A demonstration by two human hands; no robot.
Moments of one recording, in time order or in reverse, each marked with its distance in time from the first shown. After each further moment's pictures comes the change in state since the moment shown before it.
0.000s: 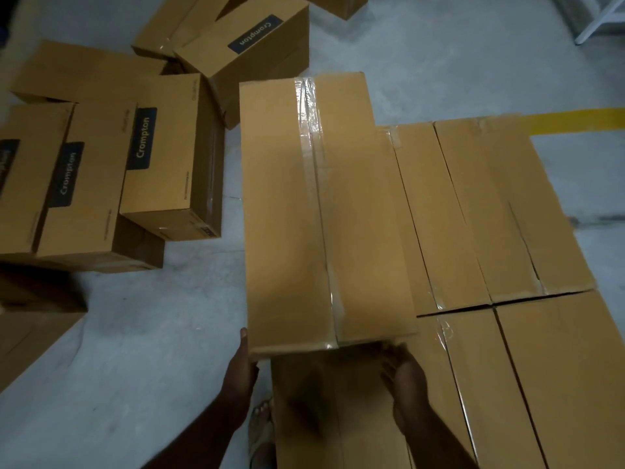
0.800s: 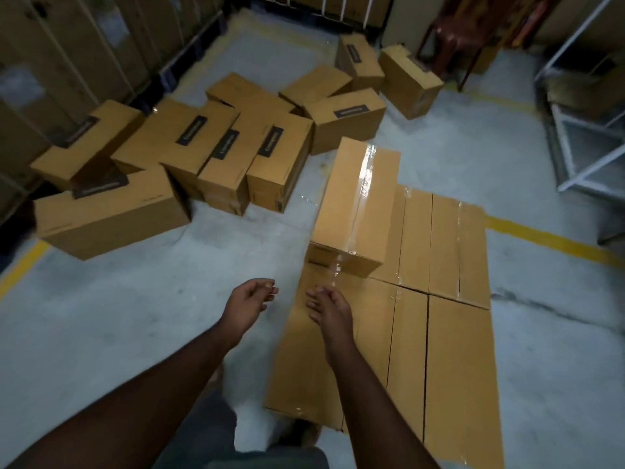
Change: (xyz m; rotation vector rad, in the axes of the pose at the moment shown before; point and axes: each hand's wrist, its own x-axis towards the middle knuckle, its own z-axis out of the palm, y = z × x) left_hand -0.450 -0.053 -0.124 -0.092 0.082 0.425; right_hand -0.473 0.040 -0.109 -0.407 -0.549 -0.451
